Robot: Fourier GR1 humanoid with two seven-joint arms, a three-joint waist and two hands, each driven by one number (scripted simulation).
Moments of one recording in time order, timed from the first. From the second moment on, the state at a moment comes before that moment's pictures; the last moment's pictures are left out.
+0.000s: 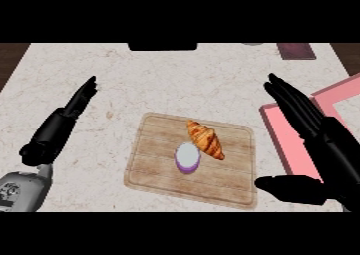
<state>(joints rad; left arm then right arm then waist) -0.21 0.40 -0.15 -1.52 0.02 -0.04 -0.09 -0.24 -0.54 0.34 -2.07 0.44 0.01 0.34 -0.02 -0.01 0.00</state>
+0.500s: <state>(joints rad) -0.22 0.41 -0.15 -1.54 0.03 -0.07 -0.07 -0.46 -0.50 0.60 -2.12 0.48 0.40 0.81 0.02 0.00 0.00</state>
